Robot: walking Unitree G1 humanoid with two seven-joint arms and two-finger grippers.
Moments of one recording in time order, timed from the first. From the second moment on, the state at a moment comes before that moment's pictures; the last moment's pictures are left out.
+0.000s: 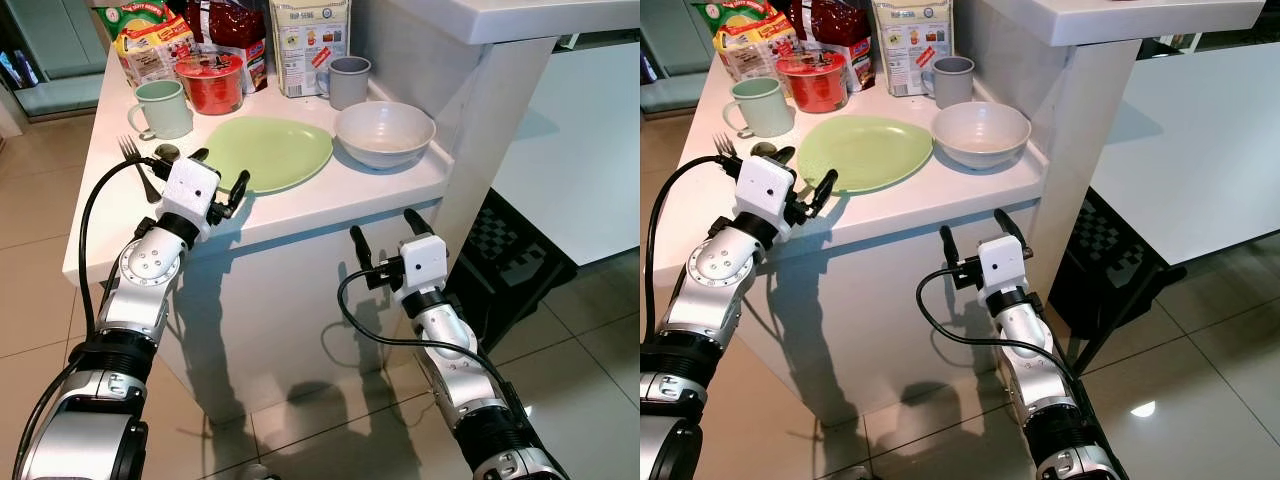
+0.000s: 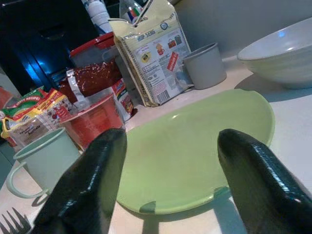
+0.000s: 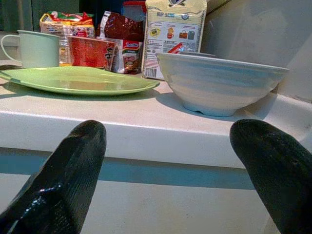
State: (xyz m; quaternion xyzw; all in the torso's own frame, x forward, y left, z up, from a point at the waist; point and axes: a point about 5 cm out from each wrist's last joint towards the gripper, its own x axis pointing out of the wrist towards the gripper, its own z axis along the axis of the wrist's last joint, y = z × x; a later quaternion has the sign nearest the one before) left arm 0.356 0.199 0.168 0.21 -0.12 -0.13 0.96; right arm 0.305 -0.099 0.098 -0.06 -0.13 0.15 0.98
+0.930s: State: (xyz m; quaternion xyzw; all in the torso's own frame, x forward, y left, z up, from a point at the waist) left arm 0.358 0.199 0.168 0.21 -0.11 -0.14 0.96; right arm 0.307 -0.095 0.113 -0.06 -0.15 0.16 0.97
